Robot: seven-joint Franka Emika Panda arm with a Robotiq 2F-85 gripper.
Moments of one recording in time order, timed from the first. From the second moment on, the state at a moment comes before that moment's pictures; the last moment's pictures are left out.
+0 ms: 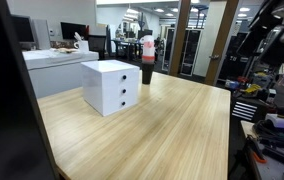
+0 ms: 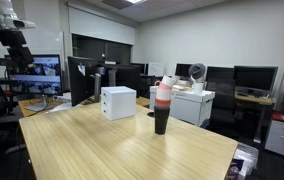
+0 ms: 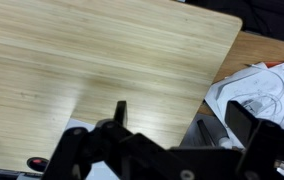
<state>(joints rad) 0.21 -0.93 0.30 -2.76 0.17 2.11 0.27</state>
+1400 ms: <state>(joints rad) 0.22 -0.93 0.29 -2.76 0.15 2.11 0.24</state>
